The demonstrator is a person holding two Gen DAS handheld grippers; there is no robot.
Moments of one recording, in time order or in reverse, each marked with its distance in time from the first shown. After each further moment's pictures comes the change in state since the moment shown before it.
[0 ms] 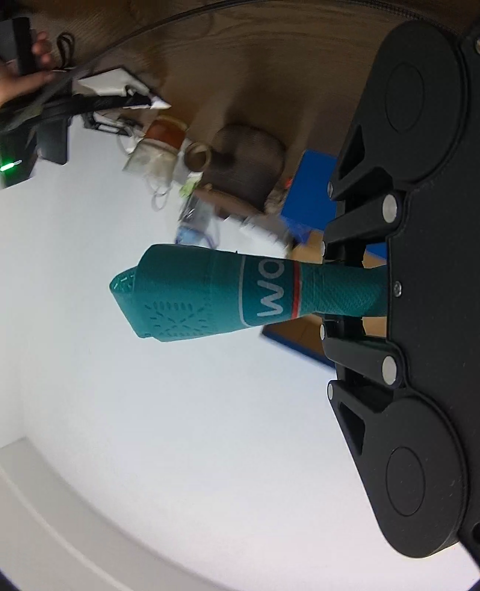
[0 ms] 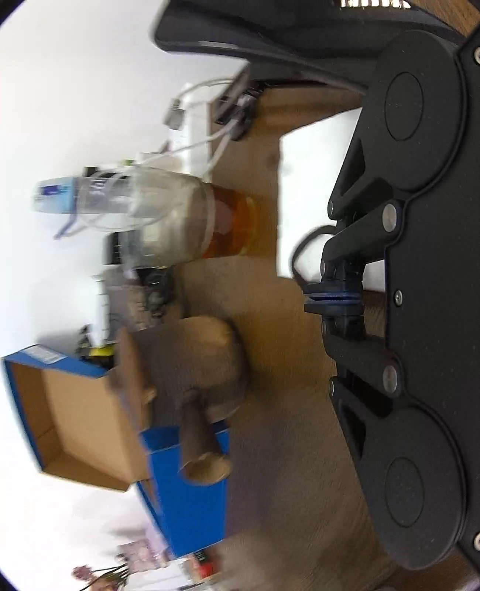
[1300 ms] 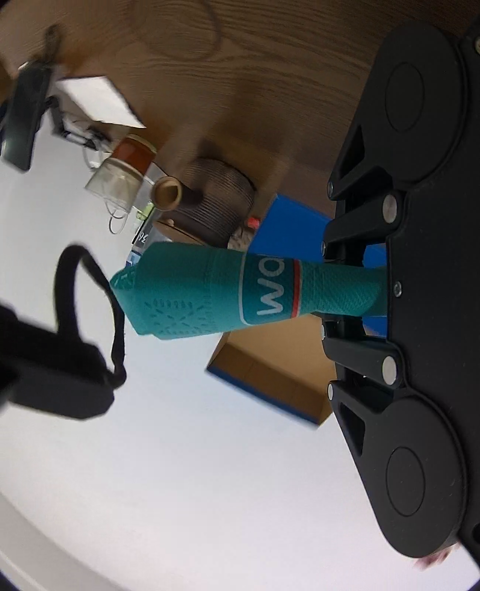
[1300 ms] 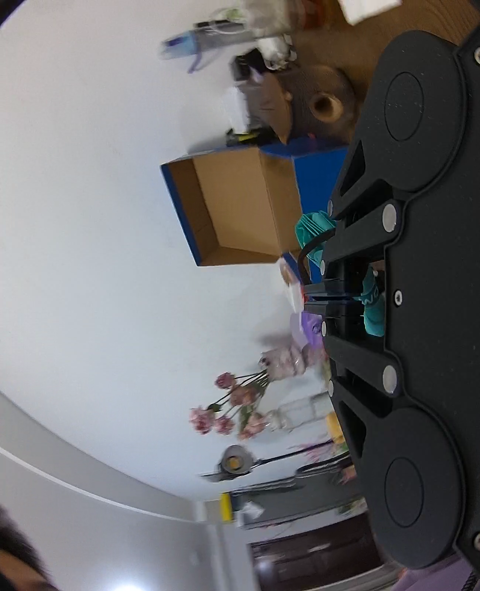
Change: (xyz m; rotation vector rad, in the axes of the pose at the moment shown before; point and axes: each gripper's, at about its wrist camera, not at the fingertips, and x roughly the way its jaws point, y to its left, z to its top) left arm 0.012 -0.026 0.010 -0.103 0.130 -0.051; right arm -0.122 0.154 -0.031 0.014 -0.421 0.464
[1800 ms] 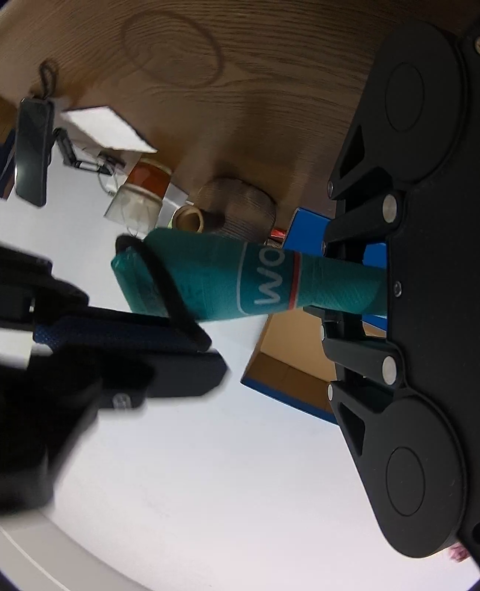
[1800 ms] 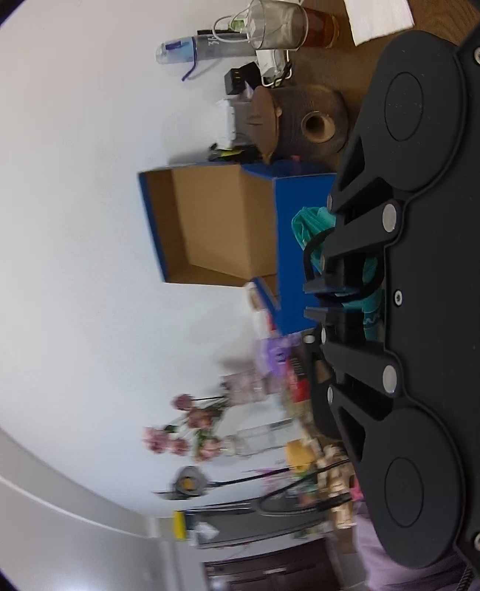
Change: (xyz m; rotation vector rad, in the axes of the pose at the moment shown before) left arm 0.002 -0.026 -0.009 0.164 -0.104 -0.016; right arm 0.020 -0.007 0.006 -0.078 0.165 -0.039
